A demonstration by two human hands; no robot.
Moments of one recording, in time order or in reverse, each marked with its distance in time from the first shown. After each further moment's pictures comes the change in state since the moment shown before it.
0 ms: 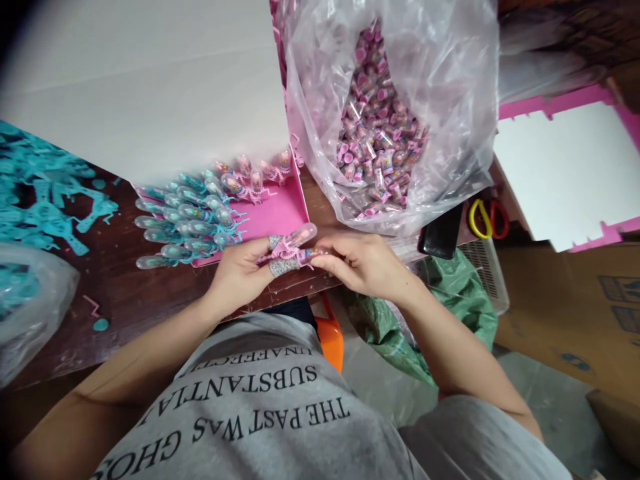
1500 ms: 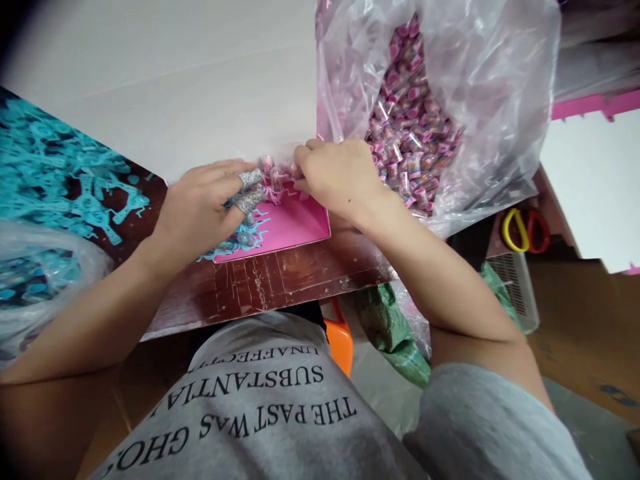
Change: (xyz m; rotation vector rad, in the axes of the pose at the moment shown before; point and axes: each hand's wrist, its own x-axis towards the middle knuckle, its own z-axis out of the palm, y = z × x) left_hand 0.052 0.020 -0.105 0.949 0.031 0.286; right_hand 0.137 0.055 0.010 -0.434 0.146 -0.156
